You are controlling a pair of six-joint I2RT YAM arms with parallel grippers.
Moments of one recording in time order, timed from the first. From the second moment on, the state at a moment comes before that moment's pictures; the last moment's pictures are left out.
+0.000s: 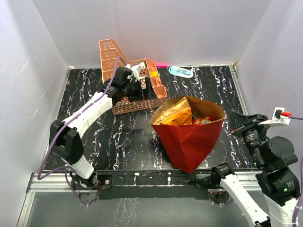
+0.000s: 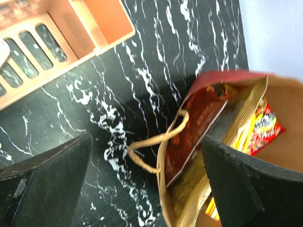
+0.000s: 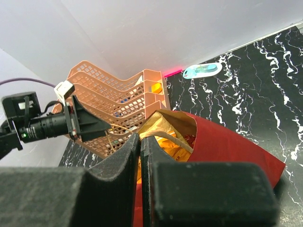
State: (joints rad) left arm -0.52 1.64 1.46 -0.50 0.29 -0.55; right arm 0.32 0.37 1.12 -0.71 0.22 0.55
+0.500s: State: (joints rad) left arm -0.52 1.53 1.22 -0.27 0.49 -0.47; right arm 0.34 0.37 1.13 -0.74 0.23 0.57
